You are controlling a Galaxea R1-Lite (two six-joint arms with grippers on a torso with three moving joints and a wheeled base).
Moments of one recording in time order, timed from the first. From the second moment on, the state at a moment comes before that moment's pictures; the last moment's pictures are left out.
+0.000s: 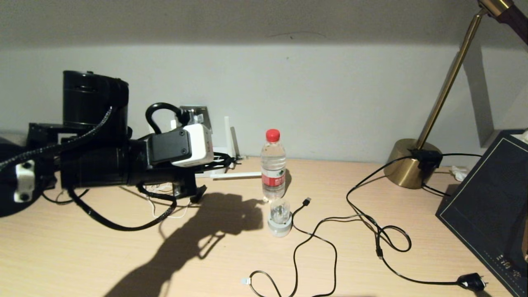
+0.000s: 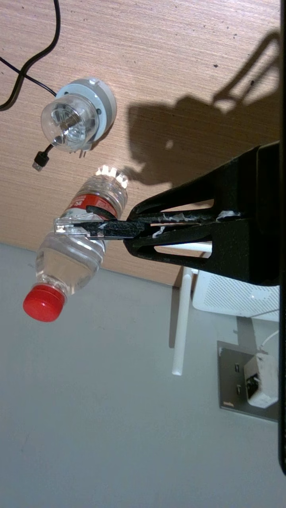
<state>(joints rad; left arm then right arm) -0.40 1.57 -1.10 -0.10 -0.39 1.14 -0.01 0.39 -0.47 0.06 0.36 0.31</state>
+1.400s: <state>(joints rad) -0.64 1.59 -1.23 -0.04 -0.35 1.15 0.58 1.42 -0.88 -0.43 0.64 0.45</state>
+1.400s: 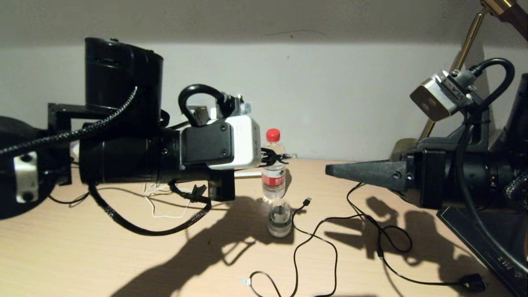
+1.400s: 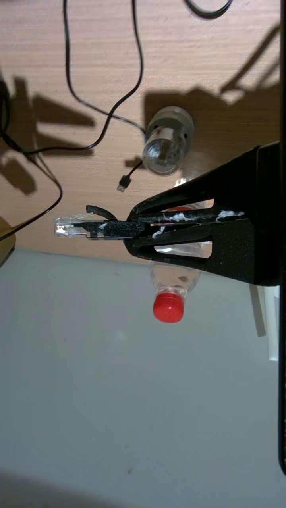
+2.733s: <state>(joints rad) -0.69 1.58 -1.36 0.07 -0.30 1.22 0.65 1.55 -0.91 -0.64 0.51 0.36</state>
